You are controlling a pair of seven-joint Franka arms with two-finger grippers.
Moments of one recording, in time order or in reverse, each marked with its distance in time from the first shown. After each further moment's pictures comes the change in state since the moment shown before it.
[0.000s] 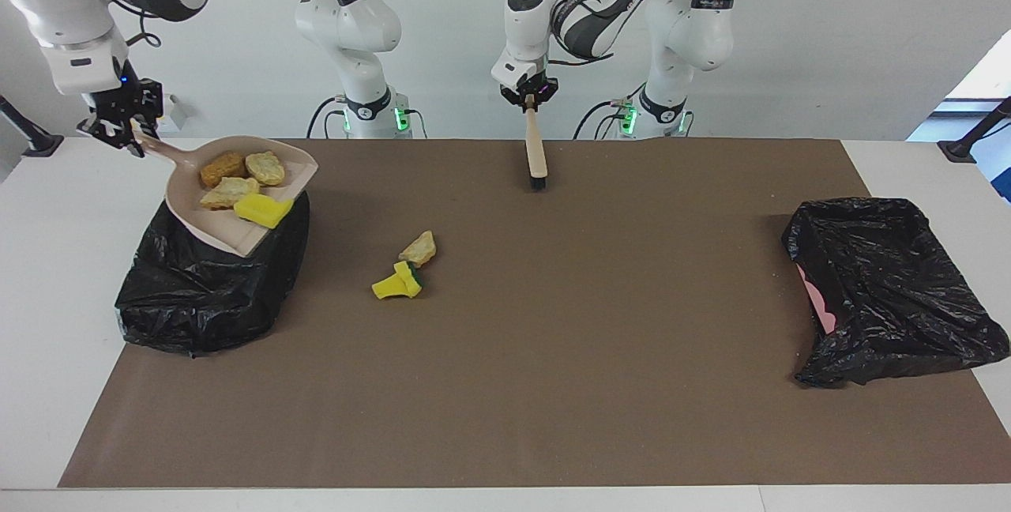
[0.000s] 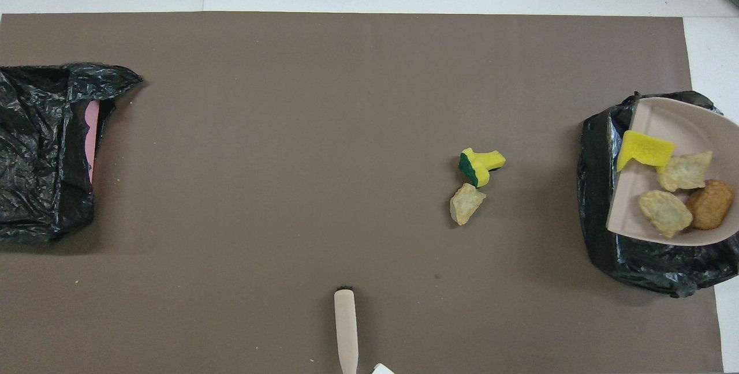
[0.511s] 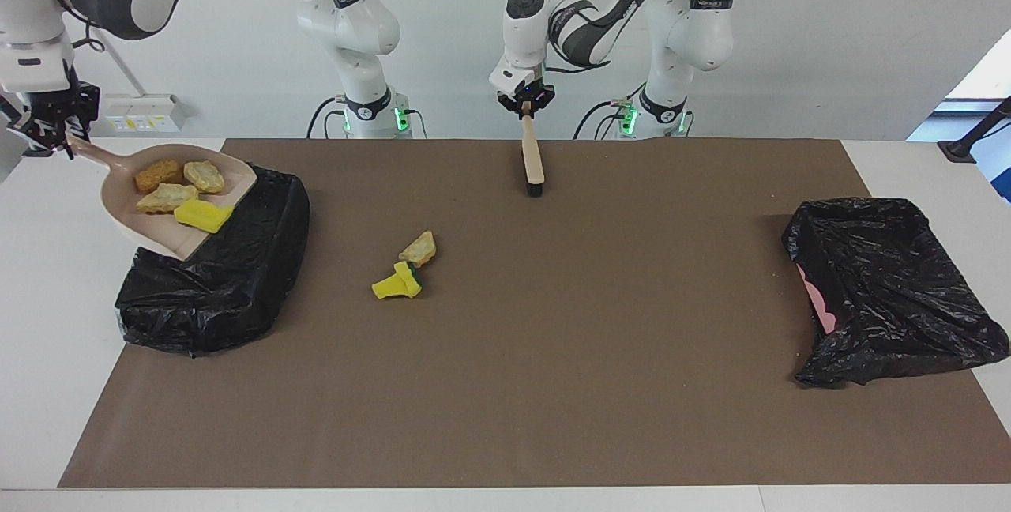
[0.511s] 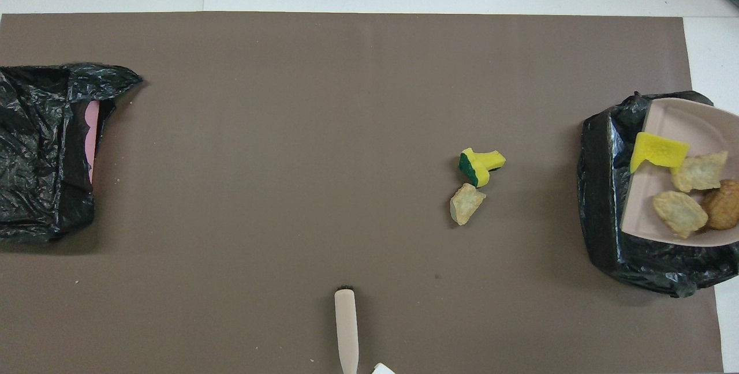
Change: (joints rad) left arm 0.000 0.053 0.004 -0.003 0.000 0.073 0.000; right arm -0.084 0.082 -0.019 0.004 -0.133 0.184 -0.146
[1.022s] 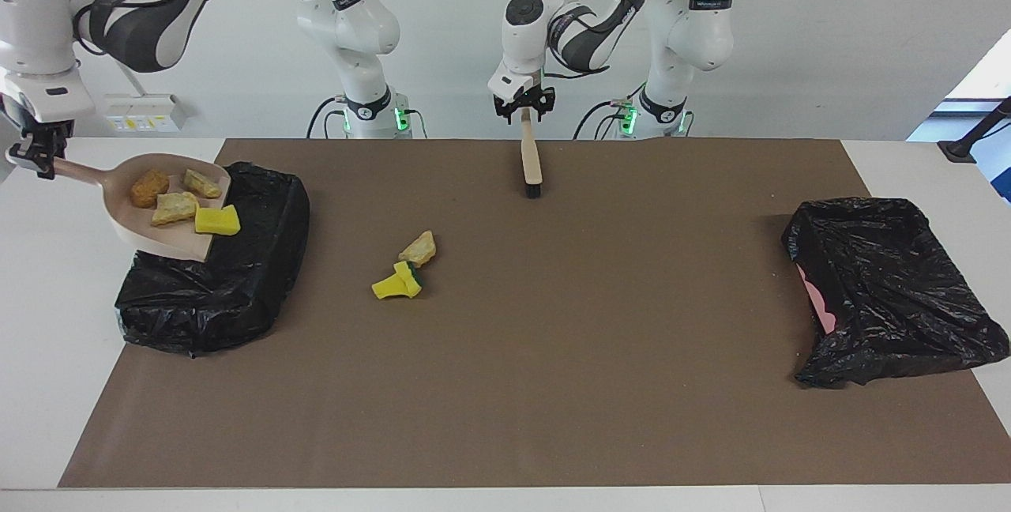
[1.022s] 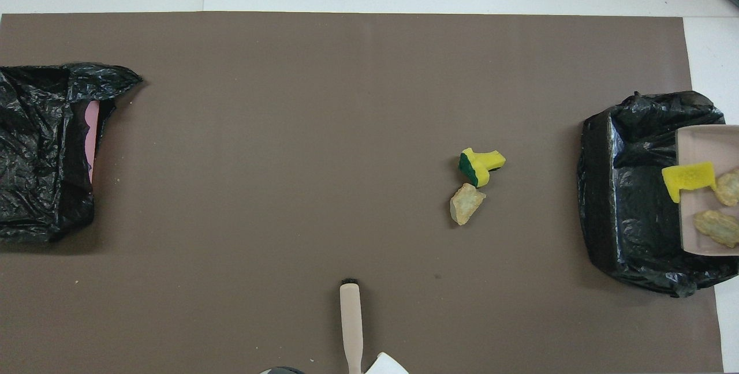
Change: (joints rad) left arm 0.041 0.014 0.018 0.042 0.000 0.004 0.052; right arm 0.014 0.028 0.008 -0.059 -0.137 0.184 -0.206
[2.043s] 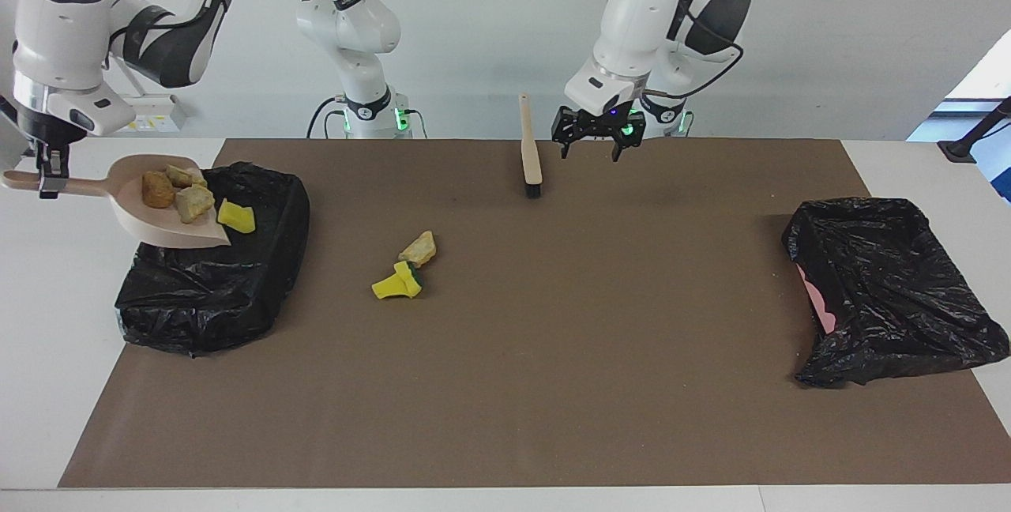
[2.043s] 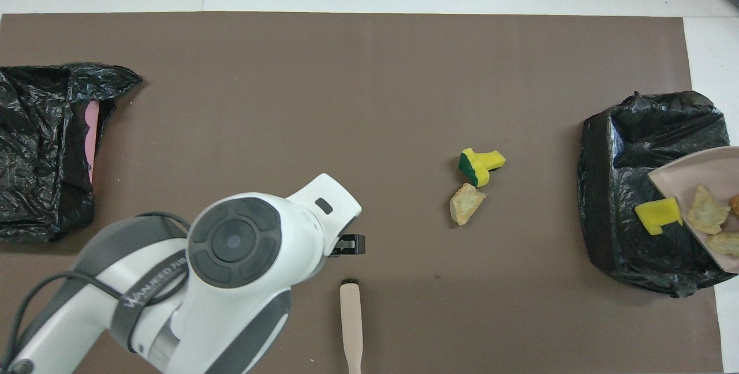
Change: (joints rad) left arm 0.570 0.088 0.021 0.597 0.127 -0.369 0.554; right arm 0.050 -0.008 0.008 -0.018 -0.117 0.133 -0.252
